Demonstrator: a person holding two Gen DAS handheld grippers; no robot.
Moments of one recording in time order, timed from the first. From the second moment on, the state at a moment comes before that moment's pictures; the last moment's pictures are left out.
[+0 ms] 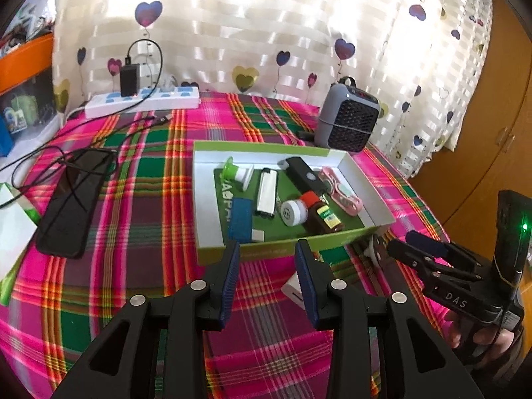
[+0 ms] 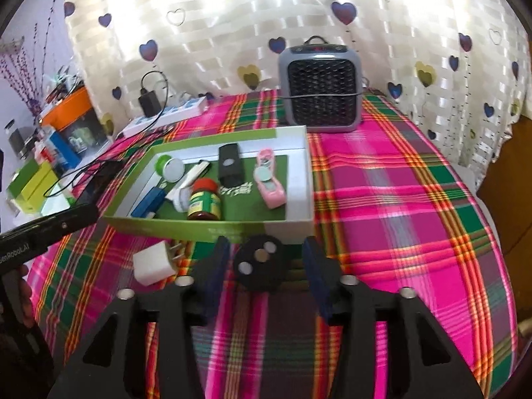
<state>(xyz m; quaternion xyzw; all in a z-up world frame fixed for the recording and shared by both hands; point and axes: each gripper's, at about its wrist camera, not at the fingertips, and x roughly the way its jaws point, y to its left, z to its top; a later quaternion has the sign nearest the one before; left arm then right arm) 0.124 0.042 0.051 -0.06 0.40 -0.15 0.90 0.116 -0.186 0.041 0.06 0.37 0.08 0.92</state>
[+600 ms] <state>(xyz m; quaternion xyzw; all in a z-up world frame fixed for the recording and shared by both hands) 0.126 0.029 0.033 -0.06 0.42 -0.19 0.88 0.132 -0.165 0.015 0.01 0.42 0.07 0.90</state>
